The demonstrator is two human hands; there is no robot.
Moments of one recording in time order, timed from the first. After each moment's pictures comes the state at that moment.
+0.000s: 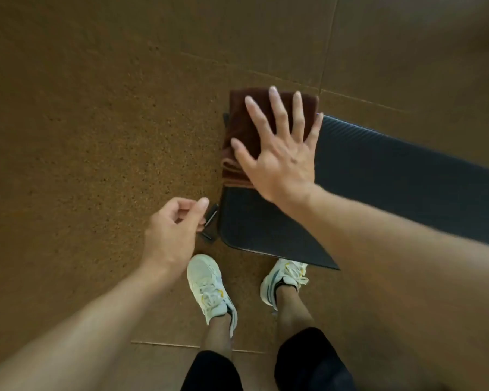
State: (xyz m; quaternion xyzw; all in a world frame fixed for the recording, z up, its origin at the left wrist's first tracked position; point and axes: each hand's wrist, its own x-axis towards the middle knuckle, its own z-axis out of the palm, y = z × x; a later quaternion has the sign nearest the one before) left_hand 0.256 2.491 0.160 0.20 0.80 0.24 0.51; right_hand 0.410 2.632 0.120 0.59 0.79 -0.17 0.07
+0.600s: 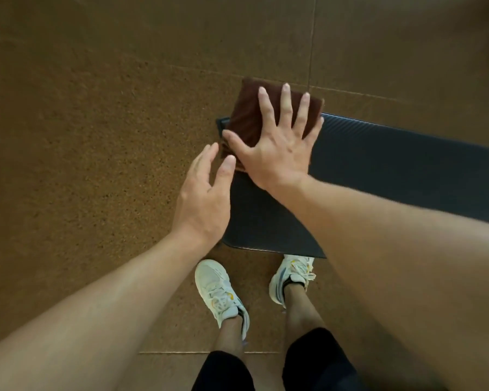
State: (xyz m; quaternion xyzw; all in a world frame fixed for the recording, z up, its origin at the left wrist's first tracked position) left_hand 0.285 2.547 0.179 0.37 0.75 0.25 0.50; right_hand 0.406 2.640 0.122 0.68 0.71 -0.19 0.06
